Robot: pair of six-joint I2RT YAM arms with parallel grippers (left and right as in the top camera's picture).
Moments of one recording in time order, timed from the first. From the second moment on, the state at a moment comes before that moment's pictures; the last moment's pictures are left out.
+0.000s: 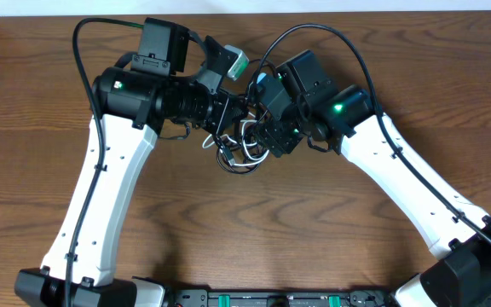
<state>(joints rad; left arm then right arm) -0.27 1.56 1.69 -1.19 0.61 0.17 0.60 1.70 1.55 -0.89 -0.22 -0.21</state>
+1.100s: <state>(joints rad) -0.27 1.53 1.72 -1.20 0.60 0.17 0.59 1.70 1.55 -0.88 -0.19 -0.22</state>
